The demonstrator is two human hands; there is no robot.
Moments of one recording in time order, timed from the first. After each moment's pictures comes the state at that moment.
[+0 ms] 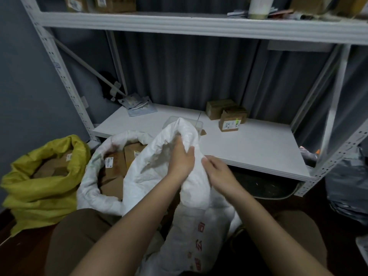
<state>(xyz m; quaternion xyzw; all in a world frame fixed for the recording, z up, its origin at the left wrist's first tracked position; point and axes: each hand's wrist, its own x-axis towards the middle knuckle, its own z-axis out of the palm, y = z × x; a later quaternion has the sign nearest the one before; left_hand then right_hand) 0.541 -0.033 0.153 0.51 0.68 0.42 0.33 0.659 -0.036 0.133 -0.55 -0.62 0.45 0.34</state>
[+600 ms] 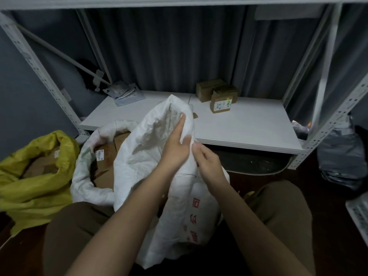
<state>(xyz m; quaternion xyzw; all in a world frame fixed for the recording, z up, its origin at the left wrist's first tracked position) 0.552 -0.033 0.136 0.58 0.57 0.44 0.38 0.652 -0.051 0.101 -0.49 -0.50 0.52 0.49</state>
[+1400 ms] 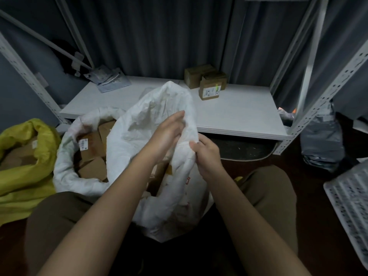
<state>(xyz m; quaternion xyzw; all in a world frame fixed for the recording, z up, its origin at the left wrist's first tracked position) 0.551 -0.022 0.126 0.48 0.49 0.43 0.59 0.675 -0.035 0.069 -0.50 -0.33 0.60 0.53</state>
